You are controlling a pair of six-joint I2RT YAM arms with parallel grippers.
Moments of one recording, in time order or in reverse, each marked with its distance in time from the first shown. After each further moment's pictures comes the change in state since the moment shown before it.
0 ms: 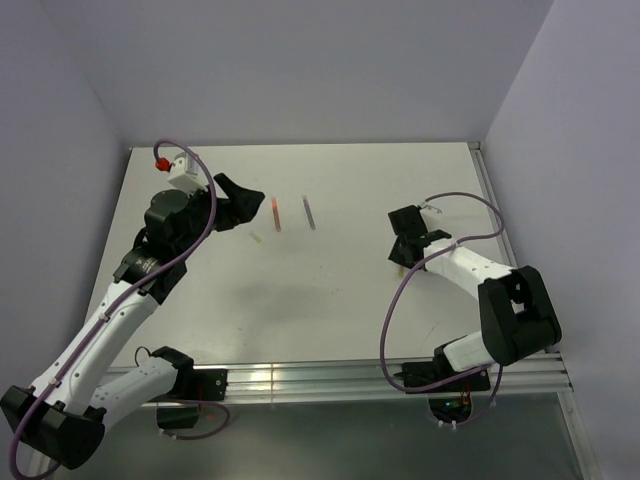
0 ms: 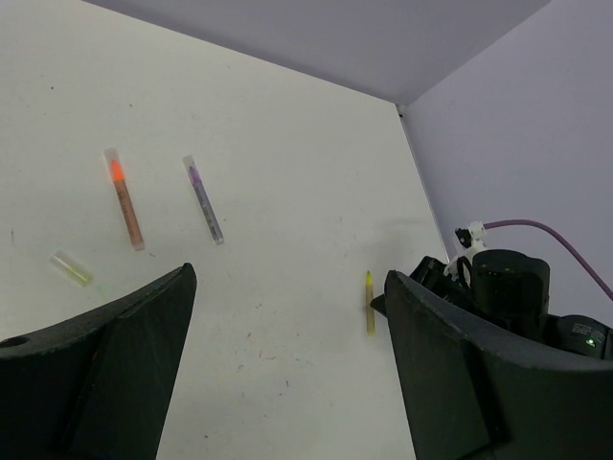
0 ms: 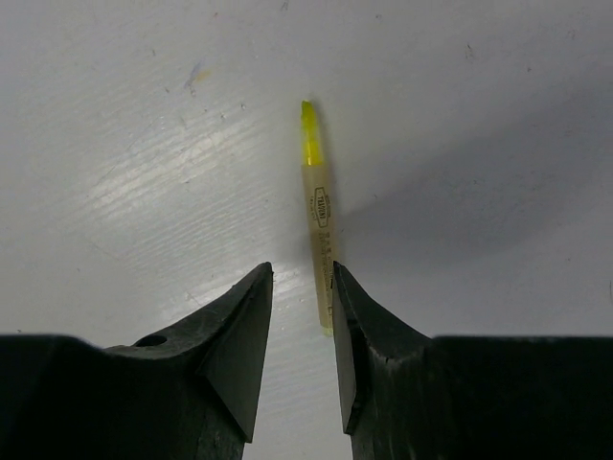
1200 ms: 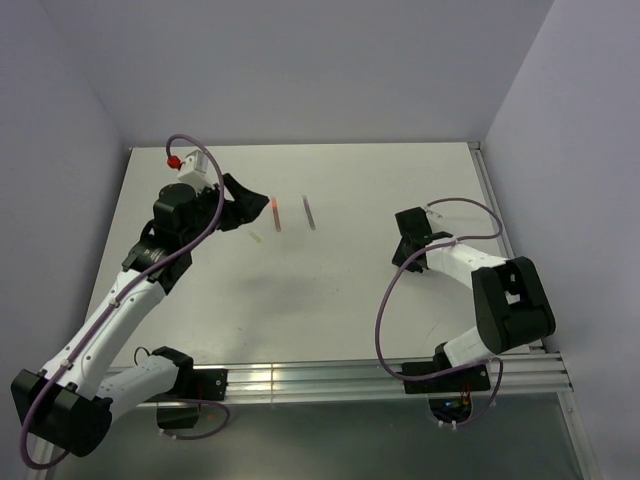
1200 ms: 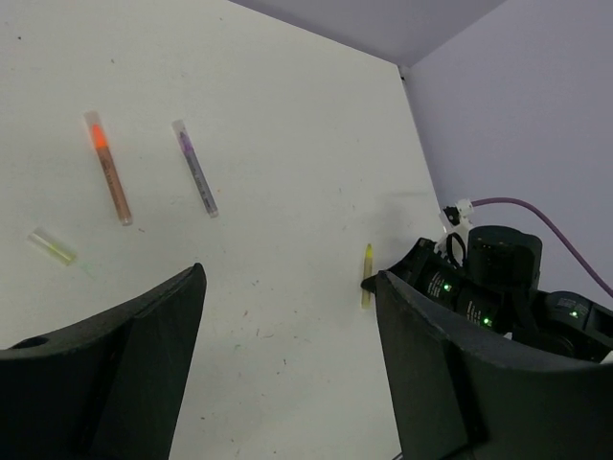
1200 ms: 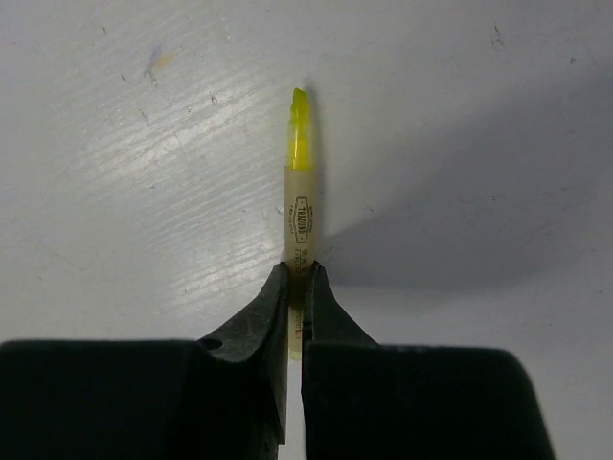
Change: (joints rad) left arm 0.041 0.076 -0.006 0.008 0.107 -0.017; right arm -0.074 0.064 -0.039 0.069 -0.114 -0.040
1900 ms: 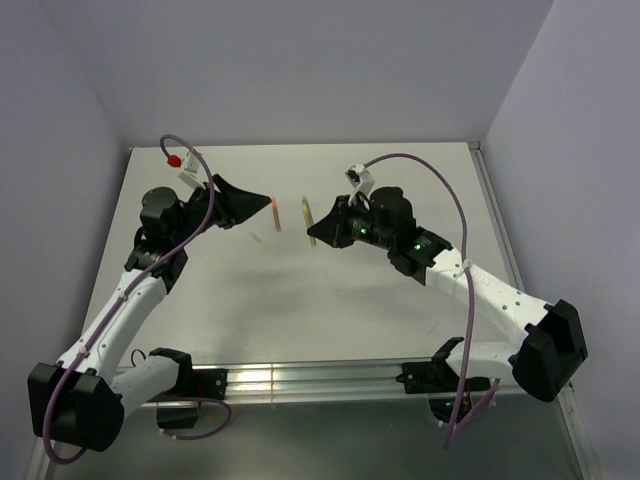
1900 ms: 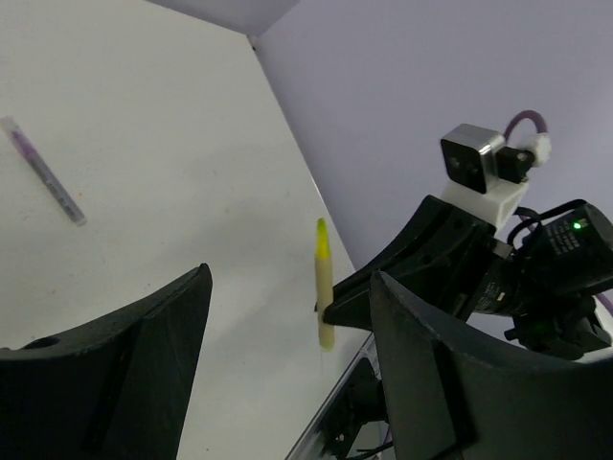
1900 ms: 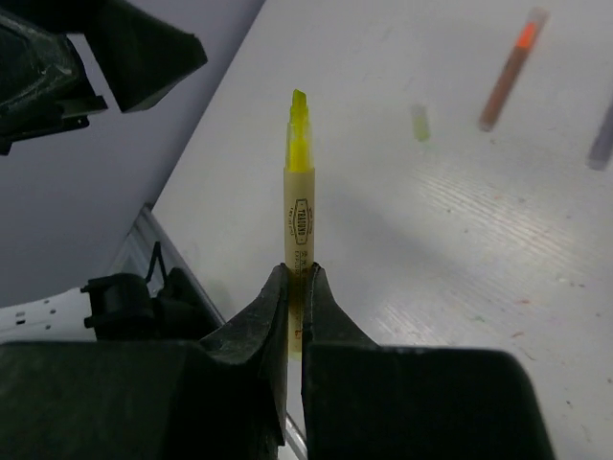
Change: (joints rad) left arm 0.163 0.035 -0.144 0.352 0.454 -0.173; right arm 0.390 -0.286 0.217 0.274 -0.504 -0.094
